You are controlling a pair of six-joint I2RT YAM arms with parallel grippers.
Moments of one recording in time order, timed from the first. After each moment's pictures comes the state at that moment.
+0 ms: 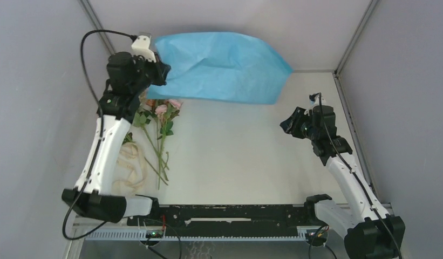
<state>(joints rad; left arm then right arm) -0.16 1.34 1.52 -0.40 0.25 -0.09 0.14 0.96 0.77 -0.38 -0.20 0.48</state>
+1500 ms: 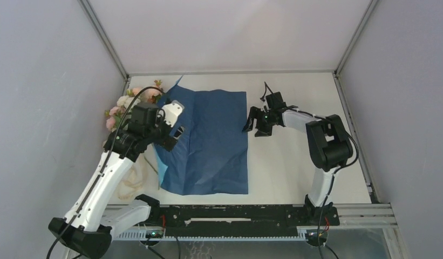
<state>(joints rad) -0.41 1.00 1.15 -0.92 -0.03 0.40 0.31 1.85 1.14 -0.32 -0.44 0.51</state>
